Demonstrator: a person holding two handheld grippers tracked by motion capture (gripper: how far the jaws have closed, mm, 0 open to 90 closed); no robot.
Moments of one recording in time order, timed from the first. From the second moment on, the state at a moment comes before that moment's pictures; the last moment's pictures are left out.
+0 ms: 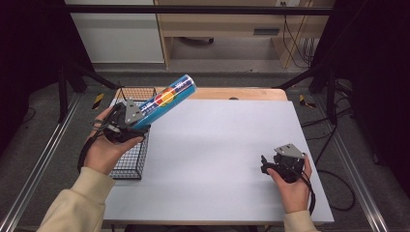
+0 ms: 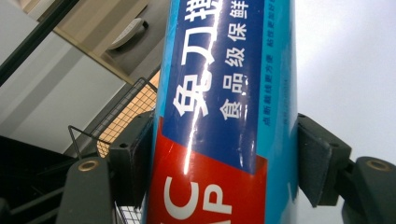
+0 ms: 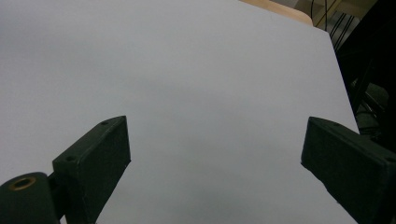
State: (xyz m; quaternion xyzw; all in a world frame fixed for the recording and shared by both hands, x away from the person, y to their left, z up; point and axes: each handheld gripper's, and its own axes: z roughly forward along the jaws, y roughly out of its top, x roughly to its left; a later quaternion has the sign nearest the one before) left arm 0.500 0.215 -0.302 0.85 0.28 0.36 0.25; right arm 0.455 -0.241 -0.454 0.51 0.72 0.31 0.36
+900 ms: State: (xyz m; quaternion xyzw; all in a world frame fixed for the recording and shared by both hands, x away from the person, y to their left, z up) left arm 0.519 0.207 -0.314 0.82 0.39 0.36 0.23; right arm 0.449 -0.228 -0.452 0.49 0.73 0.32 0.35
